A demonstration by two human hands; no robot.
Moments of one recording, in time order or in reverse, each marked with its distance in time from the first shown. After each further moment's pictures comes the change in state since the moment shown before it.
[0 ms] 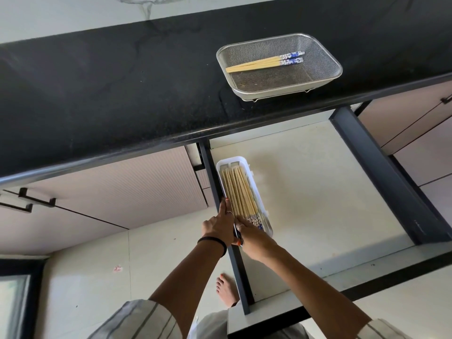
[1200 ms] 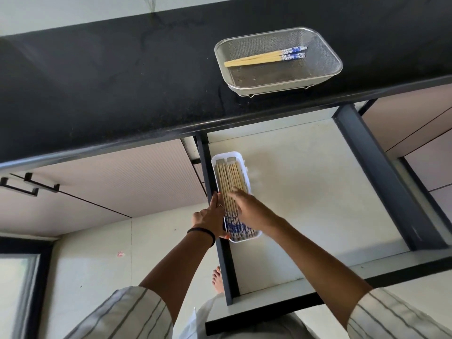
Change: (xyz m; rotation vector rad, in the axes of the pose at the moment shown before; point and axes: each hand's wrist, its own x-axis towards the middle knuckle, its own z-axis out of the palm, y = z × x) left_hand 0.005 0.004 0.002 0.070 -0.010 -0.059; right_hand 0.002 0.010 -0.074 0.182 0.068 -0.153
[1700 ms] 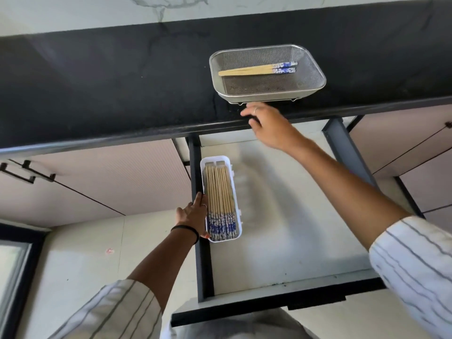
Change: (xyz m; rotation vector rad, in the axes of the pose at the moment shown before) left_hand -0.002 0.015 0.002 0.151 0.000 -0.097; right_hand 0.027 -0.007 -0.202 -0.173 0.418 -0.268
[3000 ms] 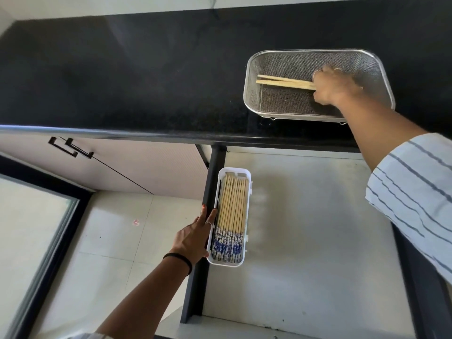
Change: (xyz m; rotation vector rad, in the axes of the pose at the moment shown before) left_hand -0.002 0.007 0.010 -0.302 0.087 -0.137; right_hand 0.181 0.114 -0.032 -0.627 -0.183 0.148
